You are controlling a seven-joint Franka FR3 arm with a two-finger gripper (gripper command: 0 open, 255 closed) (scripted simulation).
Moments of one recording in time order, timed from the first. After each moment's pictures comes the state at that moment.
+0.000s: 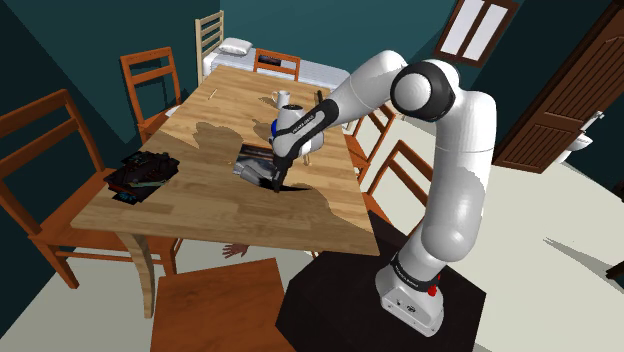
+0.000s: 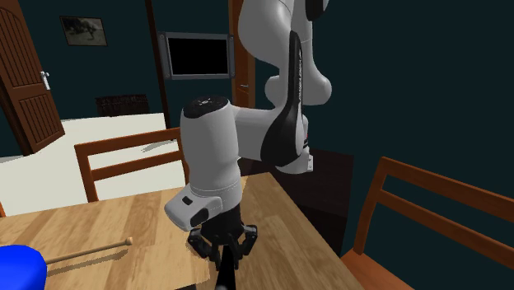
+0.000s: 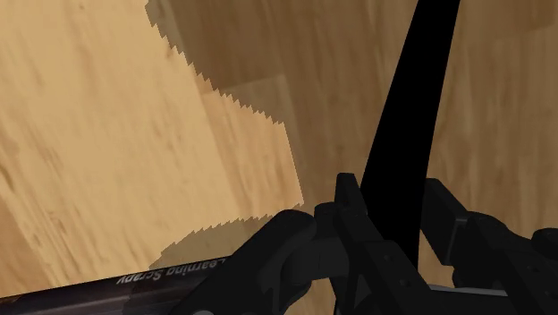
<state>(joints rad) 0.04 0.43 -0.01 -2.15 0.05 2.53 -0.49</state>
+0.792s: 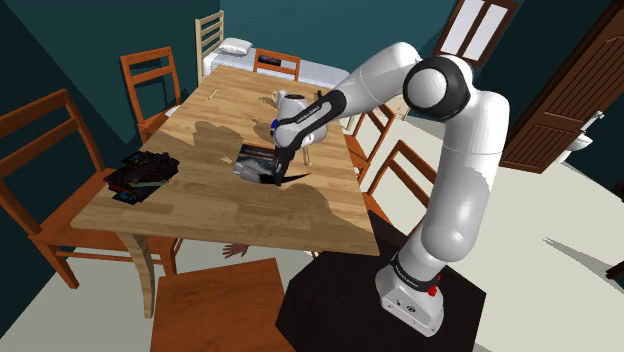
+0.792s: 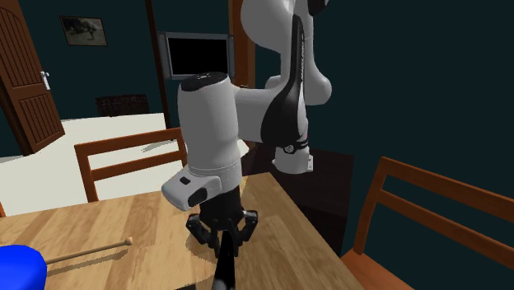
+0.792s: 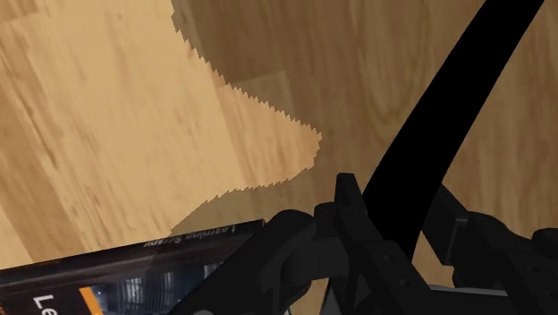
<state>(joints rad) 0.05 0.35 -0.01 -2.16 0.05 2.46 -0.49</state>
